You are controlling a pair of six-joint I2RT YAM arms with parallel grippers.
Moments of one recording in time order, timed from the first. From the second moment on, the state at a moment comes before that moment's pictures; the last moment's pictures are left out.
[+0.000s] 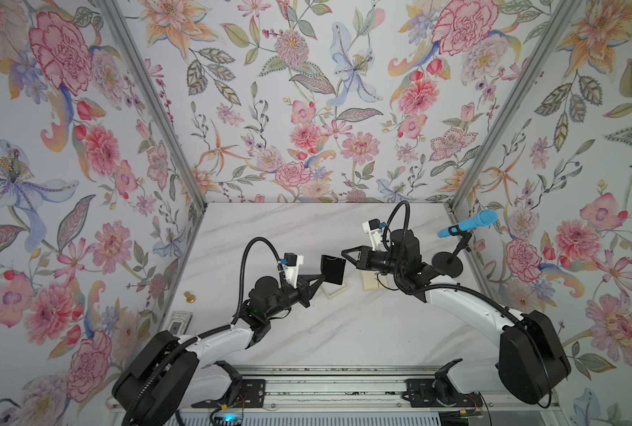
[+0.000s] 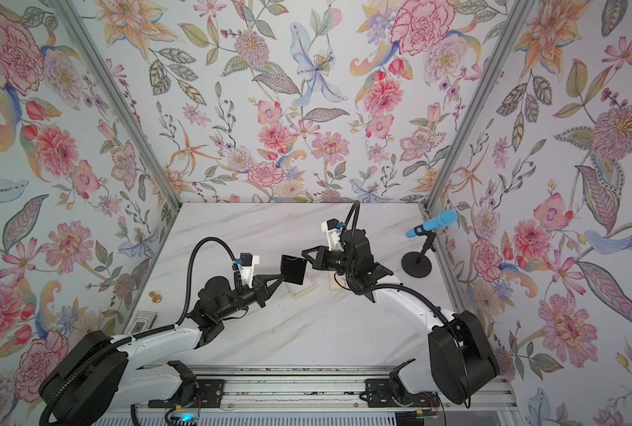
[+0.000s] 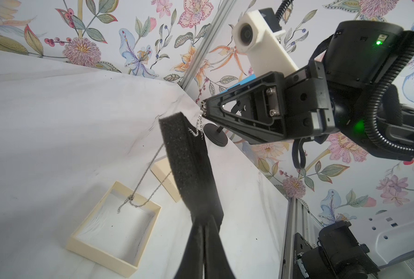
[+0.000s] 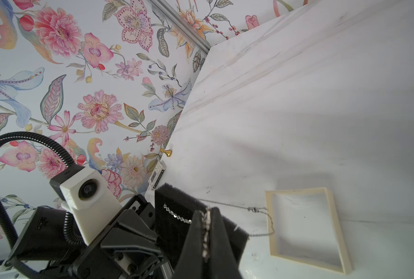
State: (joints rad) left arm -0.63 1.23 0.37 0.78 0.37 -0.55; right arm 0.53 1.39 0.90 0.14 -0.54 0.69
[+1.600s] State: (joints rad) left arm -0.63 1.09 0.30 0.75 0.42 -0.52; right arm 0.36 1.76 1.37 0.00 -0.43 0.55
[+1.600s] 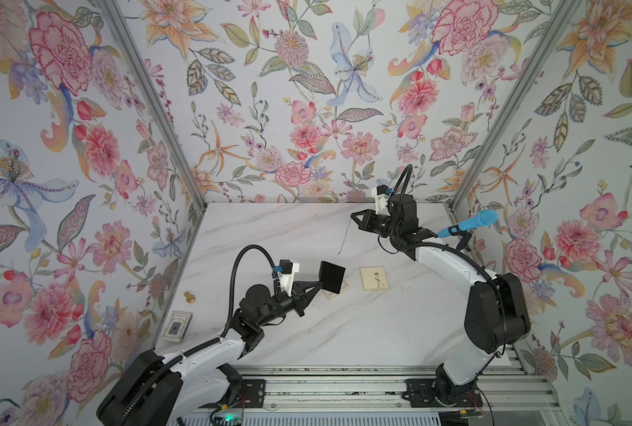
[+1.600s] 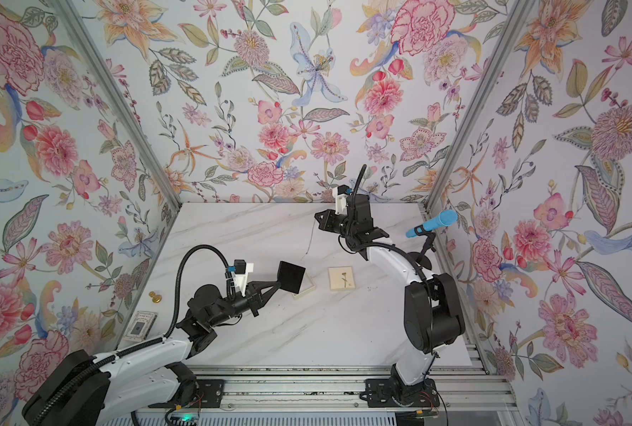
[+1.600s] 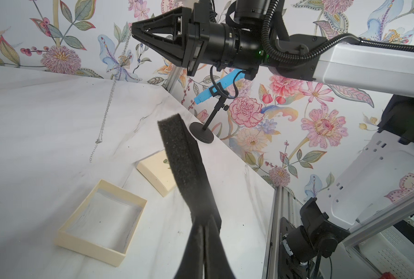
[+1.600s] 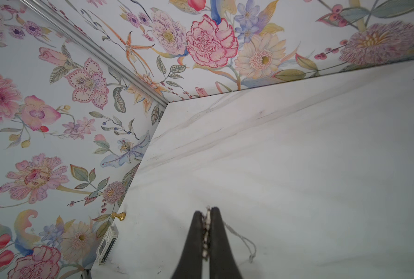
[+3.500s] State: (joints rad) left arm -0.63 1.03 0.23 0.67 0.10 -0.57; right arm 0.36 2.21 1.59 -0.20 -0.35 0.34
